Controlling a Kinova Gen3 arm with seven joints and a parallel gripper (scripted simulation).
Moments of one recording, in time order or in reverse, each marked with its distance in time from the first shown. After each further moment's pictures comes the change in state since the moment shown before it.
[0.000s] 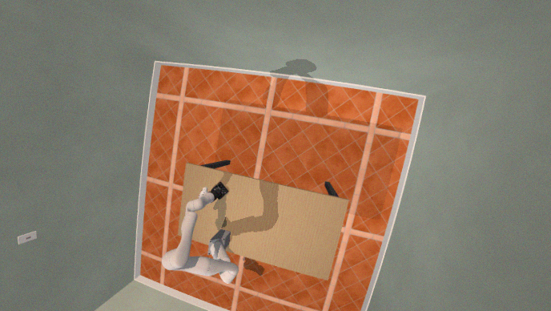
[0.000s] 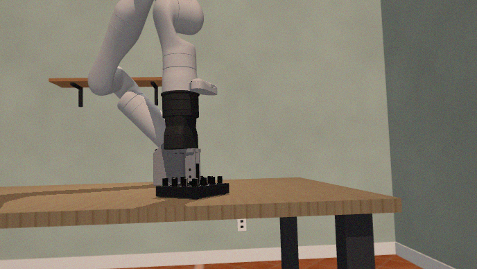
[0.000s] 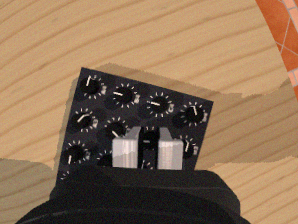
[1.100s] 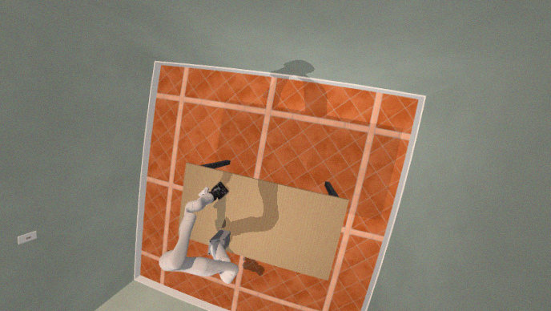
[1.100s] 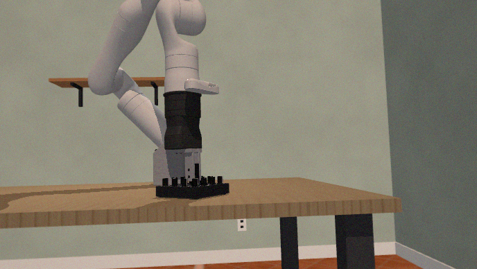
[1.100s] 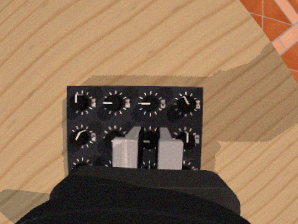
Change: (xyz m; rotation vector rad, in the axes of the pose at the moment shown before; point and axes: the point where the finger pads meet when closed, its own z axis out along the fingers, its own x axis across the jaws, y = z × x) arm 0.000 0.000 0.000 -0.001 0.004 0.246
